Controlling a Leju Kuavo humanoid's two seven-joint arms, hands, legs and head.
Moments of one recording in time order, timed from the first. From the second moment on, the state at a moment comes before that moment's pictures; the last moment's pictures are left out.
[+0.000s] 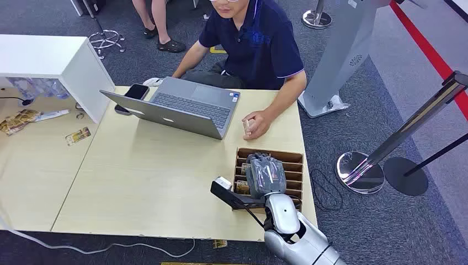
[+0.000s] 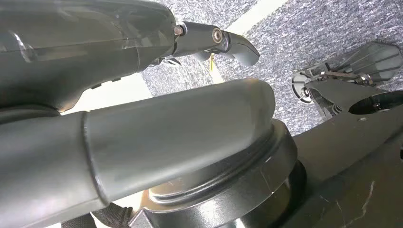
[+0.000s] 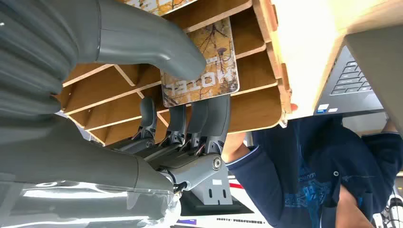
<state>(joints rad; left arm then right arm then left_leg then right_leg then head) -0.16 0.15 -1.06 -0.25 0.82 -0.16 0.26 -0.36 -0.06 0.93 -1.26 1.06 -0.35 0.50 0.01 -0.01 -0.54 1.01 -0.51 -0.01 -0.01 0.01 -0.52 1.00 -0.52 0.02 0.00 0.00</state>
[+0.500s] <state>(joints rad) -0.16 0.15 -1.06 -0.25 0.82 -0.16 0.26 -0.35 -0.08 0.92 -1.27 1.05 -0.34 0.49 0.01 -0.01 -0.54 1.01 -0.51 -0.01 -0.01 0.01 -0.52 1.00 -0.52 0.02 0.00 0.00</state>
